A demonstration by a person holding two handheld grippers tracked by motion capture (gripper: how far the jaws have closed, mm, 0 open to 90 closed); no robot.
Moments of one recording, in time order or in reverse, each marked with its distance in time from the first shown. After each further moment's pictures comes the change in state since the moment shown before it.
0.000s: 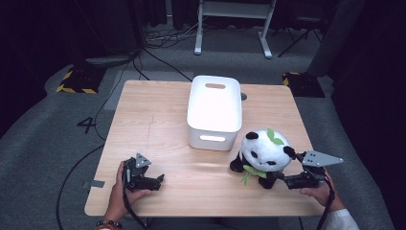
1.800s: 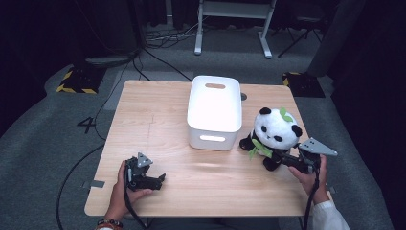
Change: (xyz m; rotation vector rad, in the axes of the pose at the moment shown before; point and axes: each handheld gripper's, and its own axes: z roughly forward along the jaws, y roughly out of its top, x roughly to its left) left arm -0.002 0.003 0.003 -0.001 -0.004 0.004; right arm -0.026 0.005 0.025 -0.032 -0.401 0.137
